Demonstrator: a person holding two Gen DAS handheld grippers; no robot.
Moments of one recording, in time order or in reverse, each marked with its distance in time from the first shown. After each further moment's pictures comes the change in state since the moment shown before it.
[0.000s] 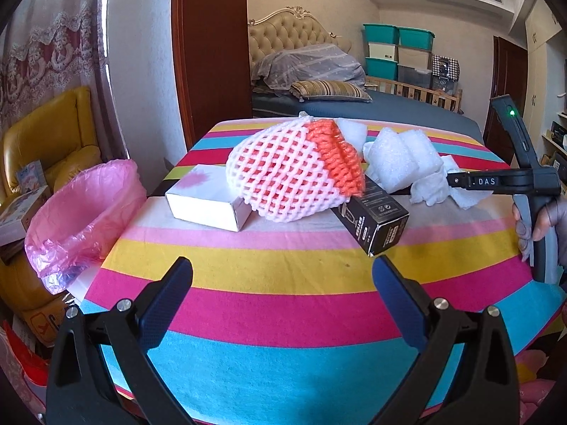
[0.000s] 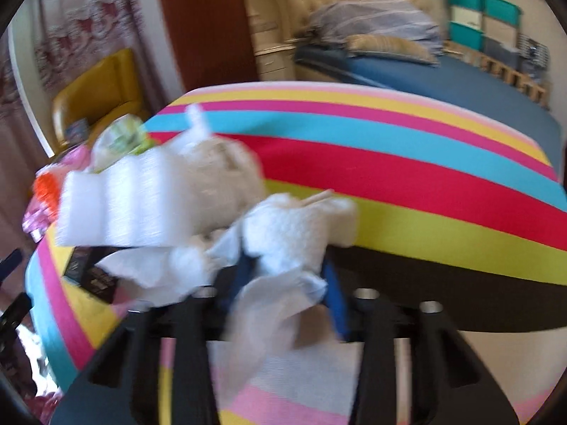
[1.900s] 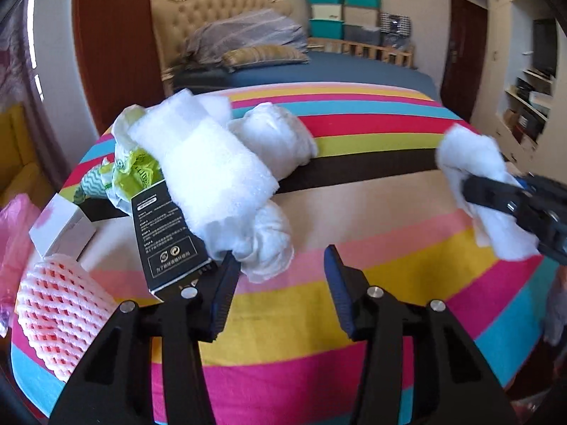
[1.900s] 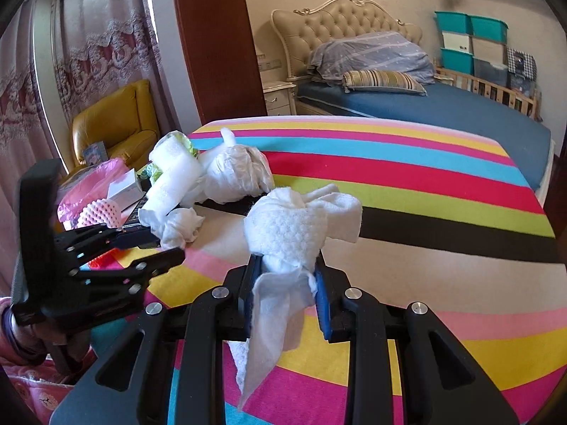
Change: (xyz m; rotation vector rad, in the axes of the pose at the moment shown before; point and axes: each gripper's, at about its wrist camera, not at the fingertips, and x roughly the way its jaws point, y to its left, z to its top) left arm 0.073 -0.136 0.030 0.134 0.156 -0.155; right arm -0.109 -0.016 -0.076 0.051 -0.166 0.018
